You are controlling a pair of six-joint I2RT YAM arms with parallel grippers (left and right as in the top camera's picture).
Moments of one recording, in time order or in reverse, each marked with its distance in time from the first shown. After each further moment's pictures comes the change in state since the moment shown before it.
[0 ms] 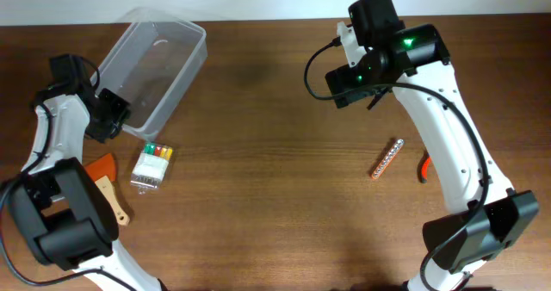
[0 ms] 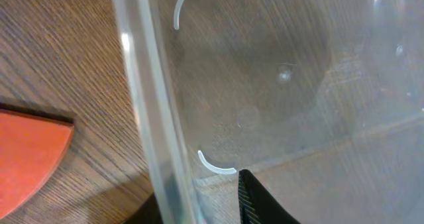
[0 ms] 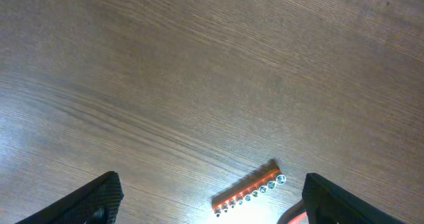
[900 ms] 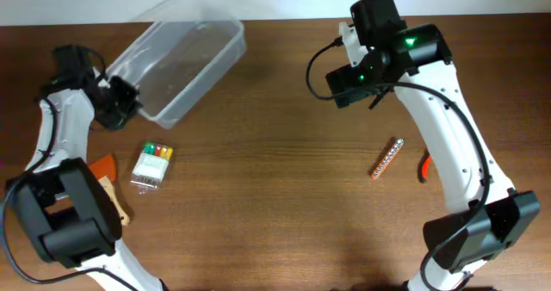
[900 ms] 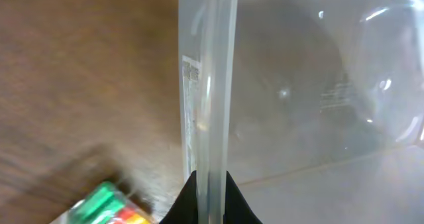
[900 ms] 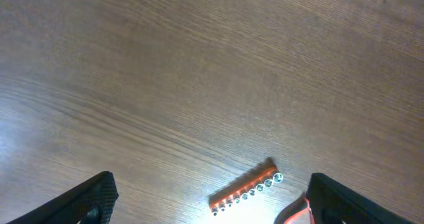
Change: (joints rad) left arm -0.037 0.000 0.043 0.026 0.191 0.058; right arm -0.018 0.000 0.000 -0.003 0.005 -0.003
